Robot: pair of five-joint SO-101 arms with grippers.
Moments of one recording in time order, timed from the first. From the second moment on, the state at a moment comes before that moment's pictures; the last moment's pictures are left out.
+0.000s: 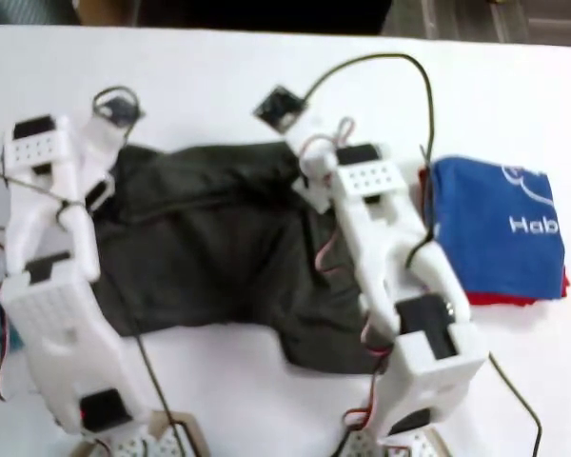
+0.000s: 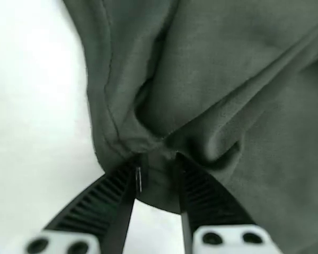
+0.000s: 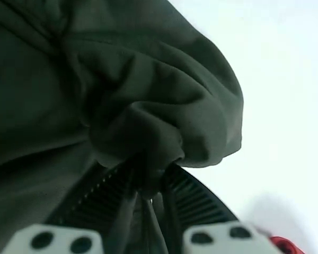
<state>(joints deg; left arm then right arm) -25.4 35.0 -20.4 80.1 -50.9 -17.5 13.5 6.2 53.3 38.2</state>
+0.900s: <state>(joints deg) -24.4 43.7 -38.8 92.9 -24.4 -17.5 13.5 5.9 53.3 38.2</state>
